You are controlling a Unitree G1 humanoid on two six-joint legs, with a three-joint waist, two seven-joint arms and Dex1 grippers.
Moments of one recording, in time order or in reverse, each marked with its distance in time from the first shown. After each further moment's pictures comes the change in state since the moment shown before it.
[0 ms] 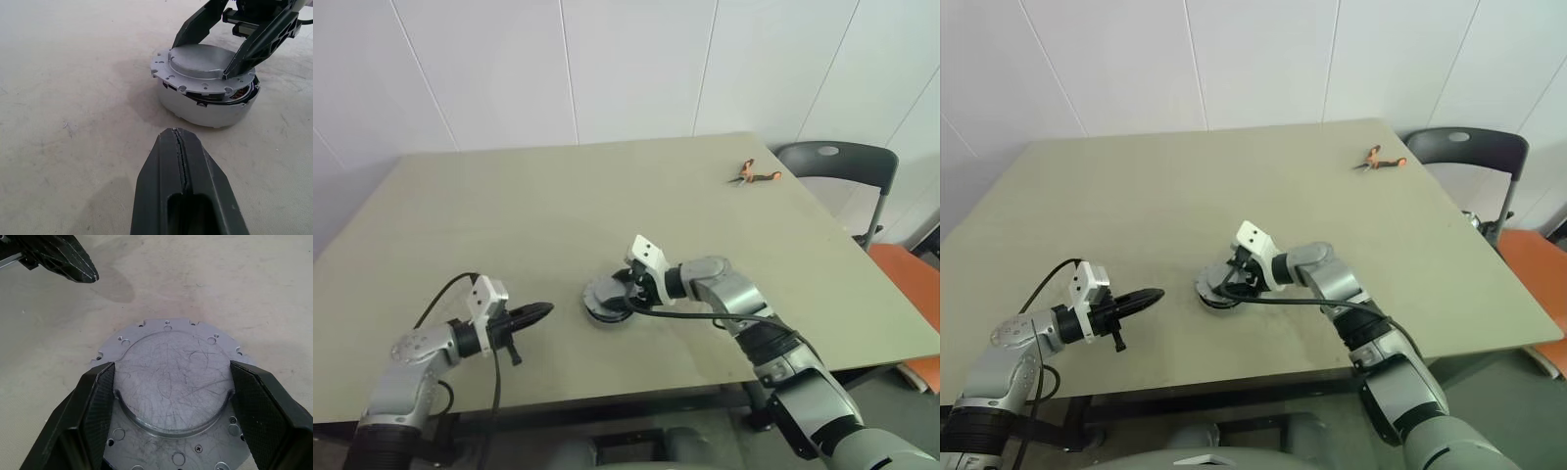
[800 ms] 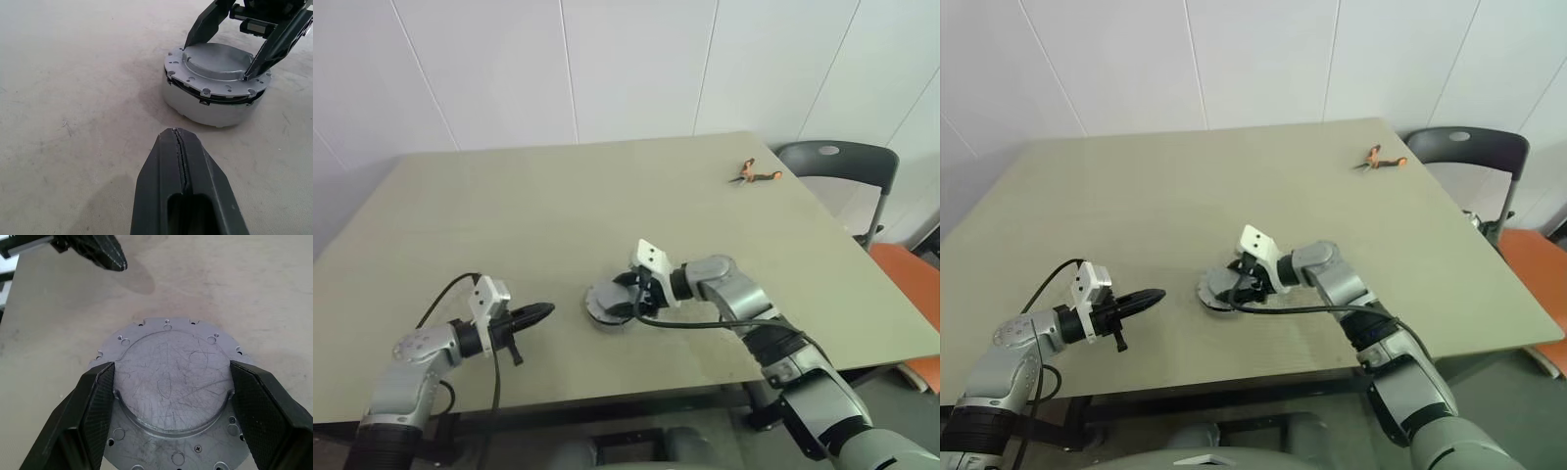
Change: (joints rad) left arm -0.002 0.000 -0.009 0.001 0.002 0.001 0.009; right arm 0.006 -0.049 0.028 0.003 -0.006 -0.109 0.097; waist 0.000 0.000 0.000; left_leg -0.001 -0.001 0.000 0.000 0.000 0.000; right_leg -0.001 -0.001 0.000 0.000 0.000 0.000
